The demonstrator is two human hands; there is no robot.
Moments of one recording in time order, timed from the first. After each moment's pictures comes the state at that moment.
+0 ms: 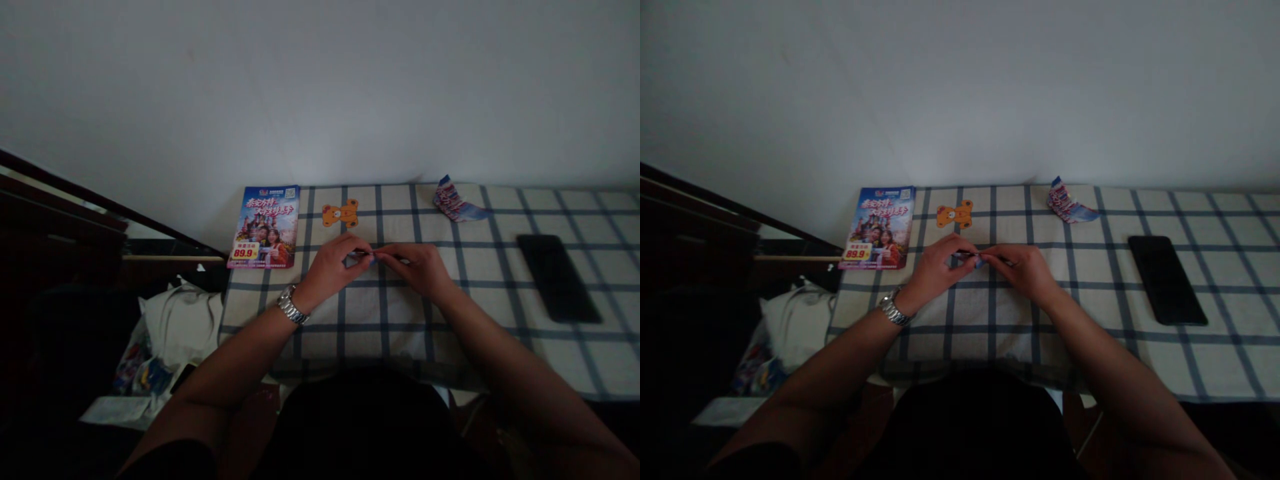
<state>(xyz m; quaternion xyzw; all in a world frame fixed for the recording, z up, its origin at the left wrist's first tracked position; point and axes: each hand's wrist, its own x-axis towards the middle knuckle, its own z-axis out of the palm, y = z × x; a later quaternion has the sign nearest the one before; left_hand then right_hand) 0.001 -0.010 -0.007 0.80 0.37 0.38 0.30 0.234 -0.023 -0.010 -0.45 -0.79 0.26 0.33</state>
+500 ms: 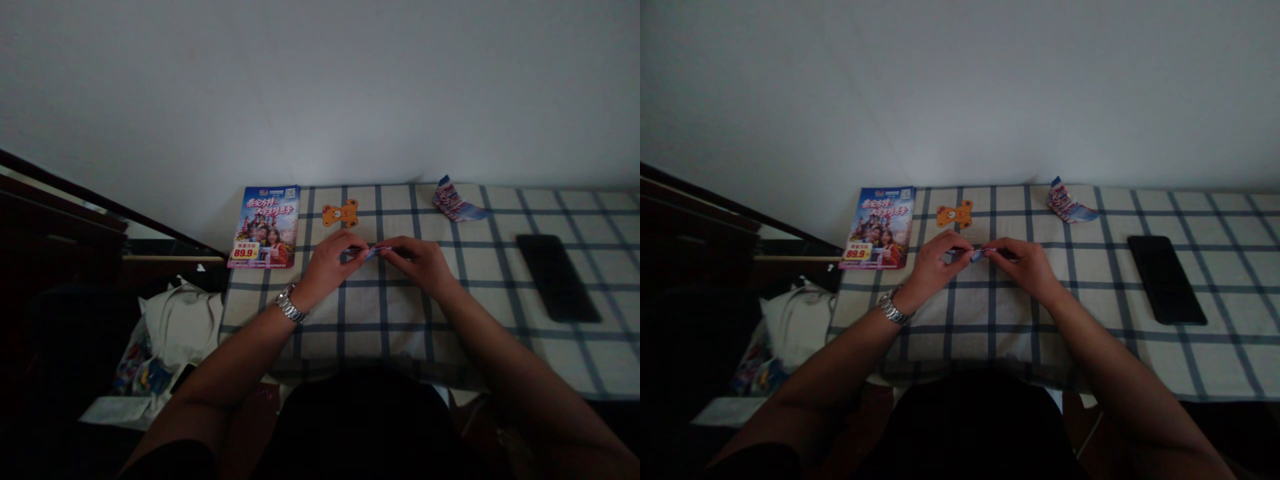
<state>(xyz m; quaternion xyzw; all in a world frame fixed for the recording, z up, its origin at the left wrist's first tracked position) -0.001 -0.006 -0.006 0.78 0.36 0.42 0.29 0.236 -0.020 -0.004 -0.48 -0.74 0.30 0.36</state>
